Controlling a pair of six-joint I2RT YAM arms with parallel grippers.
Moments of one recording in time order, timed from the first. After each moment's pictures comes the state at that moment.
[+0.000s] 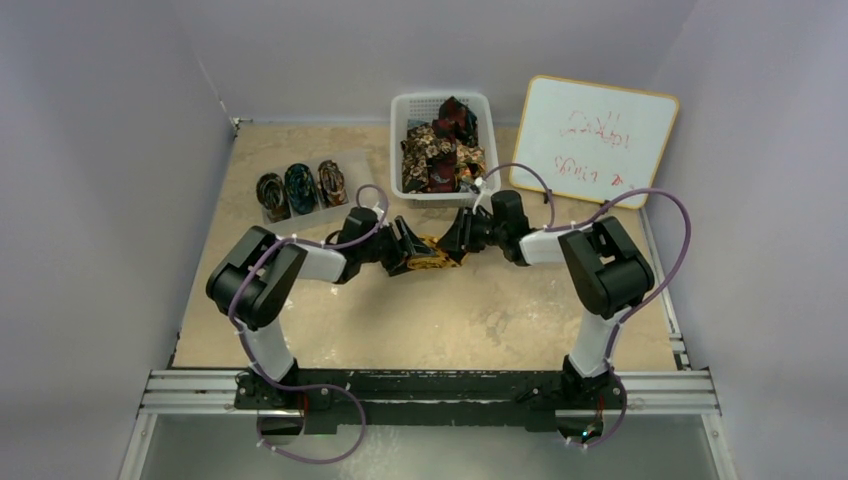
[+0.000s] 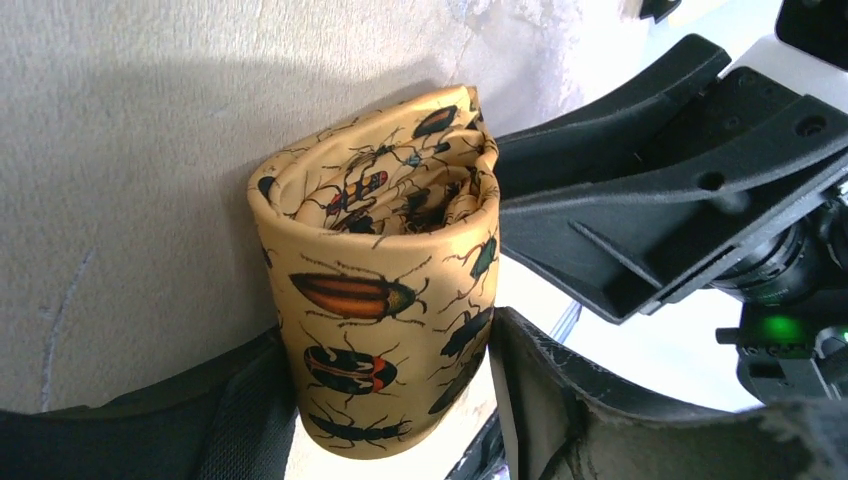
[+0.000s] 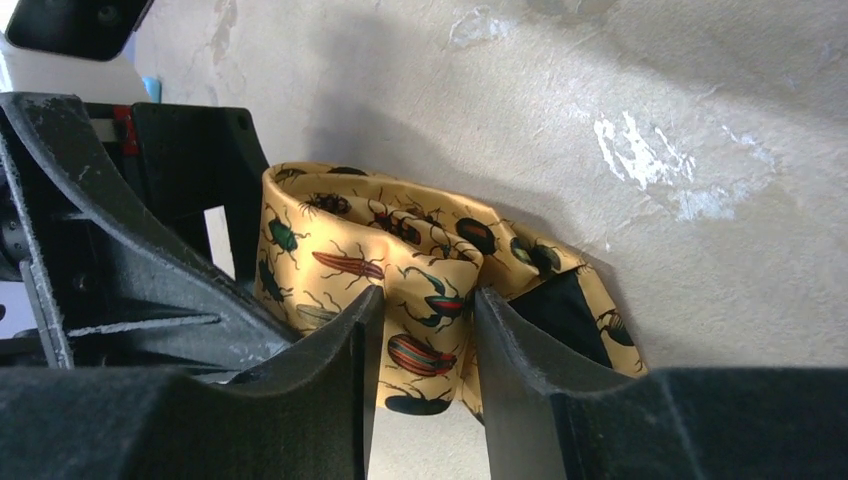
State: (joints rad) left arm -0.49 1.79 0.69 0.50 0.47 -1.08; right arm 0.41 1.86 0.83 0.41 -0.59 0.58
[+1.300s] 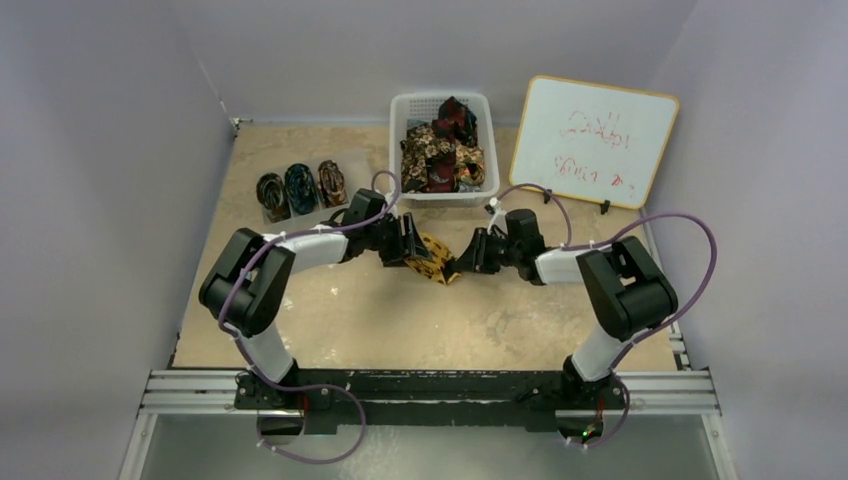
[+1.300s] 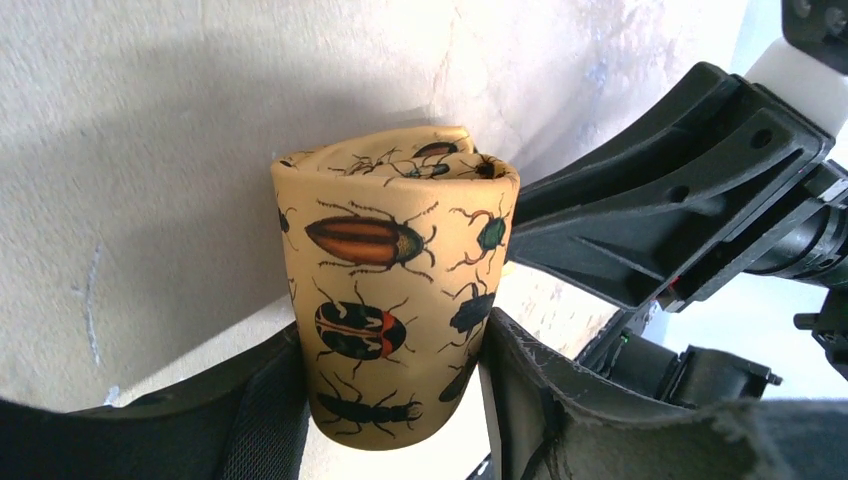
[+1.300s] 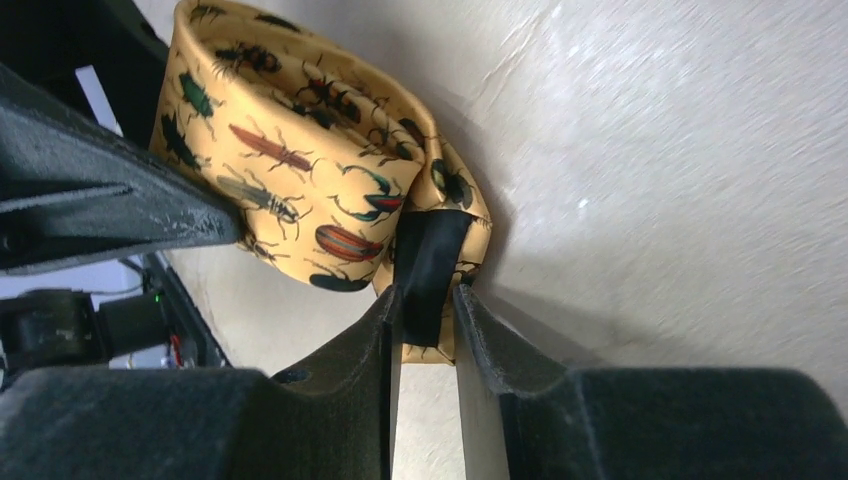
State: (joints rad) left arm -0.49 1.75 0.92 0.02 0.48 -0.74; right arm 0.37 1.71 0.65 0.34 -0.60 0.59
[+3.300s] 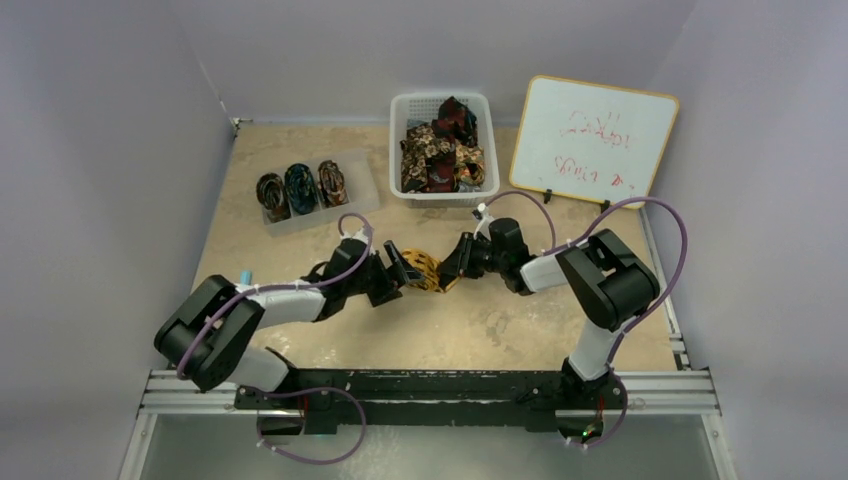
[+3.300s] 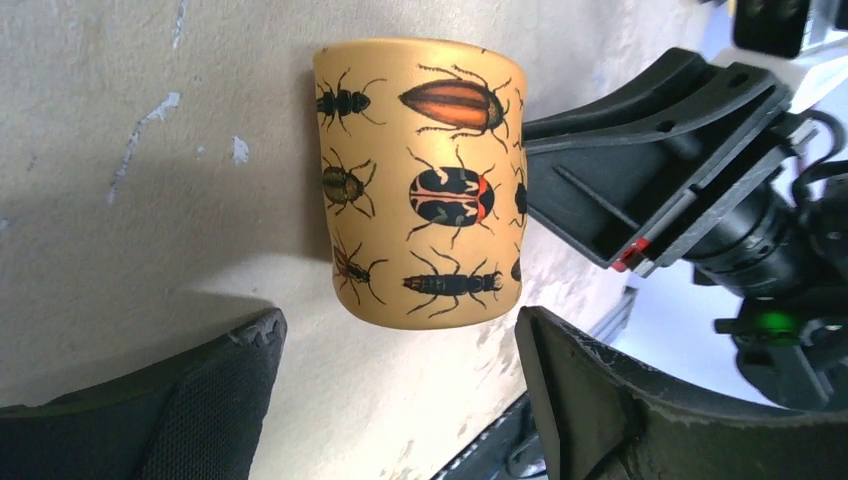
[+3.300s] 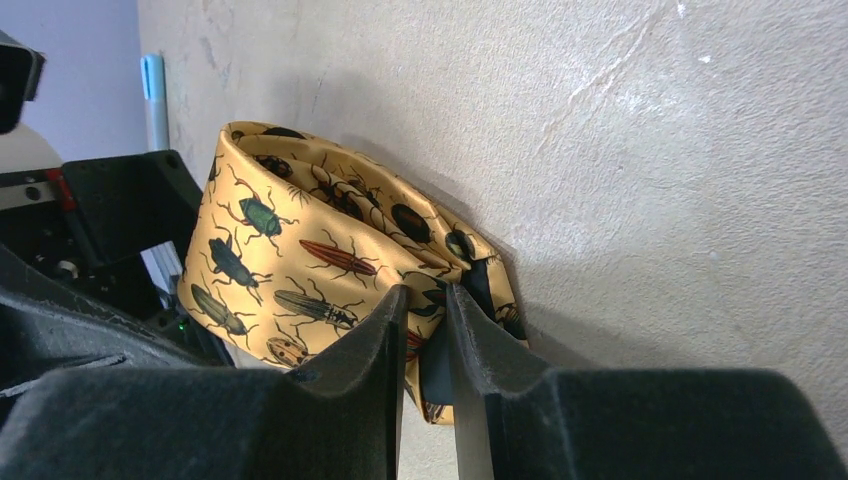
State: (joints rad) left arm -0.61 1.41 0.47 0.26 0.23 -1.07; right arm 0.50 1.78 0.60 0.58 -0.50 0.75
